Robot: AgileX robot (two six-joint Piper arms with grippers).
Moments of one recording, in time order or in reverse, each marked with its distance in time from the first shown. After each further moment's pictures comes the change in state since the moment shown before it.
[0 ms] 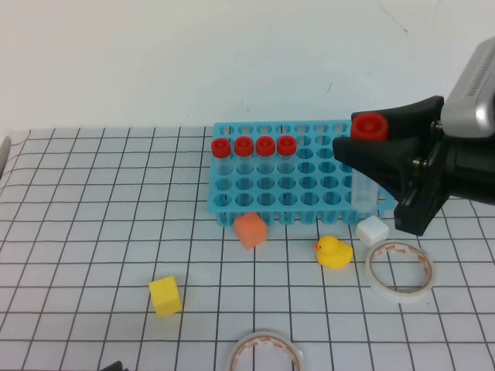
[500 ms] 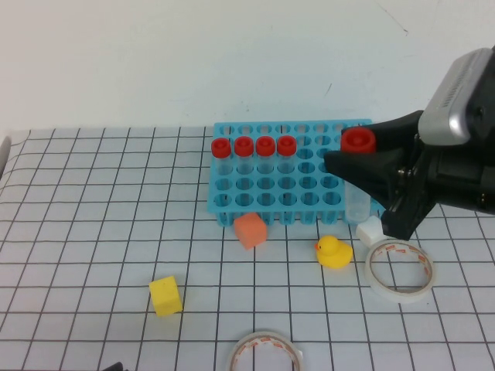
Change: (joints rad) right arm 0.000 0.055 0.000 0.000 0.008 0.000; left arm 0.000 0.000 0.000 -0.002 0.006 0.000
